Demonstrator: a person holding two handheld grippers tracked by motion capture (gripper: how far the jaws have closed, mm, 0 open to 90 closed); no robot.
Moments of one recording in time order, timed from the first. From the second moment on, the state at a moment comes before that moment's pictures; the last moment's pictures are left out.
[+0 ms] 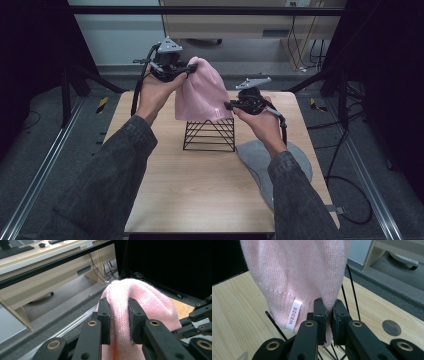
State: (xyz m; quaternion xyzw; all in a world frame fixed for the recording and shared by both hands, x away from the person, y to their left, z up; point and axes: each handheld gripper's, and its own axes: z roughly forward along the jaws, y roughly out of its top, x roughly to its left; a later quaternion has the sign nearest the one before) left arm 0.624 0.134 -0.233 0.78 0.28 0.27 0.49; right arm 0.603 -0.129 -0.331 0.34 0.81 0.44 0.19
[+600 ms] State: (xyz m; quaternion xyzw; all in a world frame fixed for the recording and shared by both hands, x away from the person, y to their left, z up) left arm 0.602 0.123 -0.250 0.80 0.27 0.25 0.47; right arm 0.591 -0.138 -0.353 0.34 0.82 0.43 0.18
